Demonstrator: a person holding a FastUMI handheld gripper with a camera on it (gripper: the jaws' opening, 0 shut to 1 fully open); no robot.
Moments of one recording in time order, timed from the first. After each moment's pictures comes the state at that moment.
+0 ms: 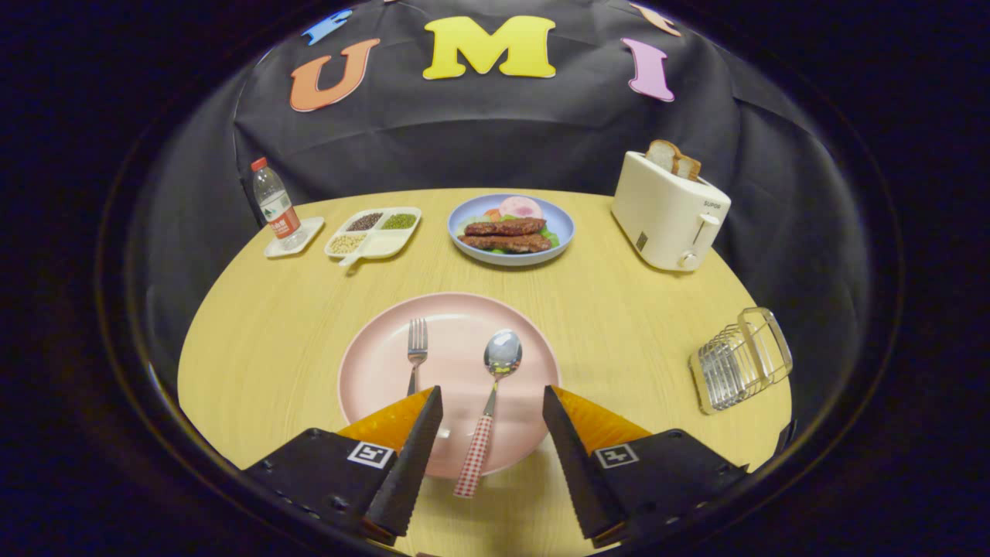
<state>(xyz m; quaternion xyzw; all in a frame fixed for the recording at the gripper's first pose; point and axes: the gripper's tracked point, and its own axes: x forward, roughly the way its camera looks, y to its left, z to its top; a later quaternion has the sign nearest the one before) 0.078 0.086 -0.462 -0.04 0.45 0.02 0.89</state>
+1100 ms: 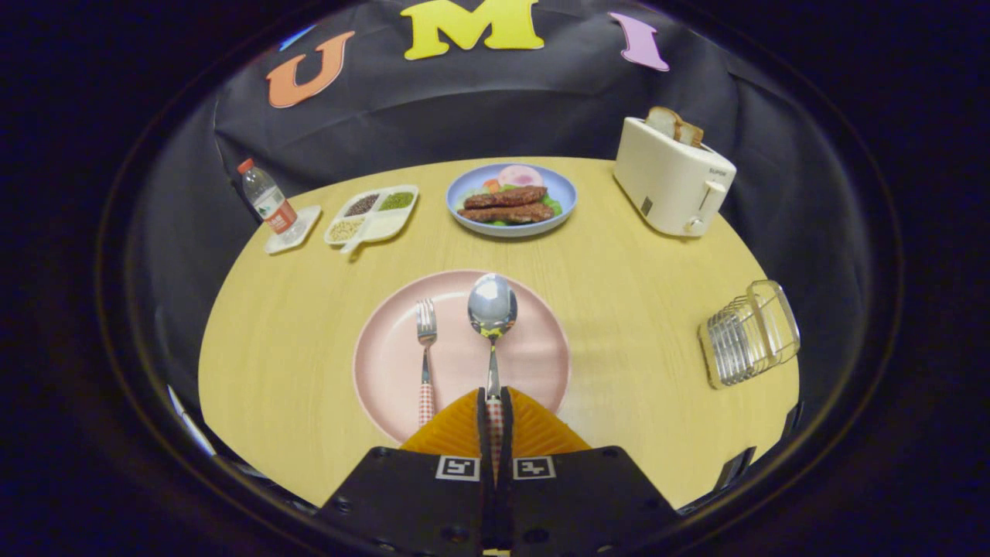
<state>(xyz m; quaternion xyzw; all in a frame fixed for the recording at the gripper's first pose) 0.059 0.079 -0.419 0.00 0.52 0.02 0.86</state>
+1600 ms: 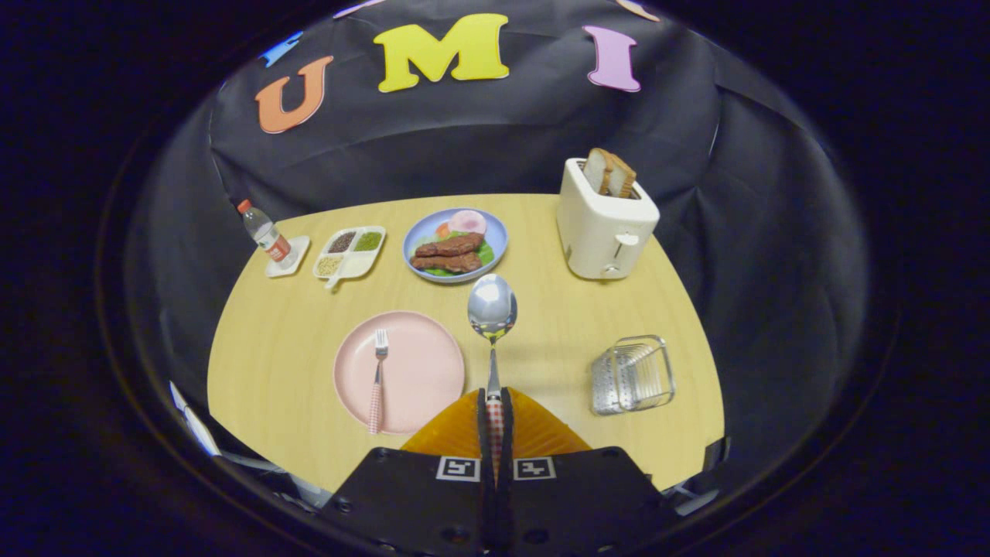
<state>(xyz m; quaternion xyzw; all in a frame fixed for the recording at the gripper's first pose) 0.060 -0.045 -0.314 -0.02 0.52 -0.01 0.85</state>
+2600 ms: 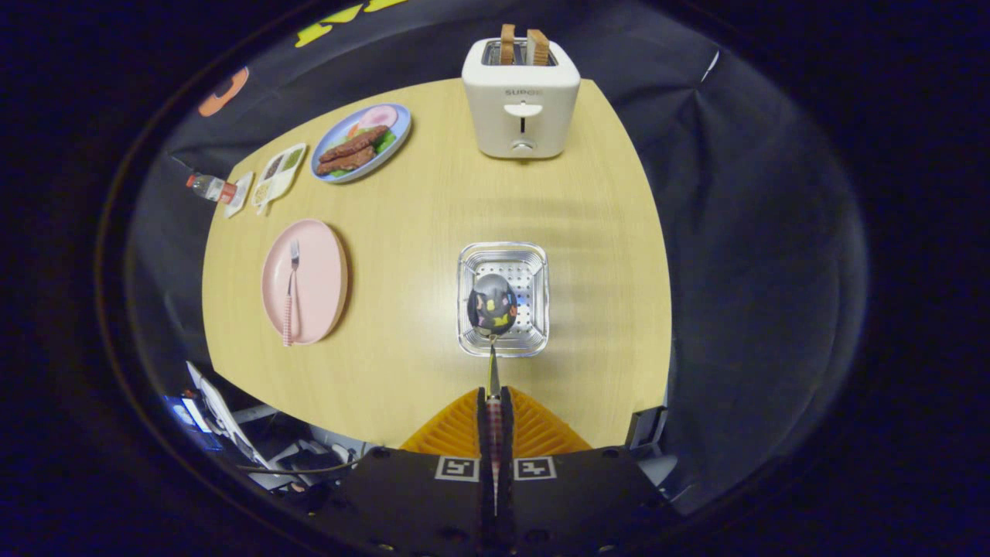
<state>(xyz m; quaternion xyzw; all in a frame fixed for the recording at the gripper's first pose) 0.037 -0.199 -0.351 -0.01 0.73 -0.01 0.68</state>
